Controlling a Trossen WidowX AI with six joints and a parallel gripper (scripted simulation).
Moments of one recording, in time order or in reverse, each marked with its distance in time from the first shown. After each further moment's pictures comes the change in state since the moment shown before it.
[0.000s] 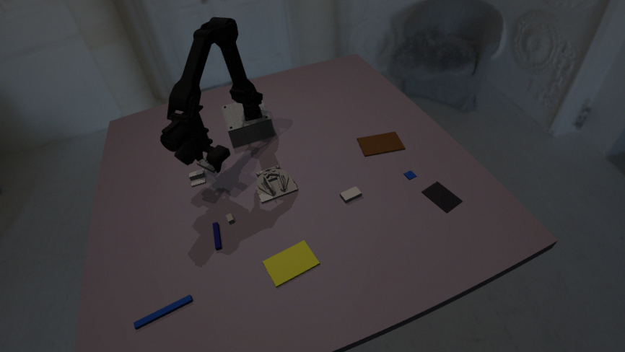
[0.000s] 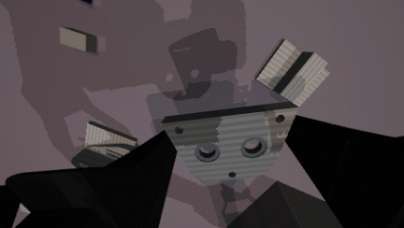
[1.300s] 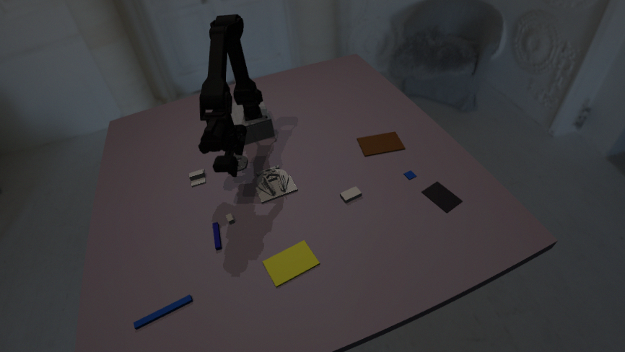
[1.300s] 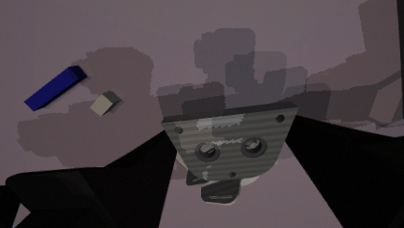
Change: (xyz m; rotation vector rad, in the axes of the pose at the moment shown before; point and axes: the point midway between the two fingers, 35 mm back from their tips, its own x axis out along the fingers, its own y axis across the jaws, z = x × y) arm 0.000 0.081 -0.045 1.038 0.007 0.002
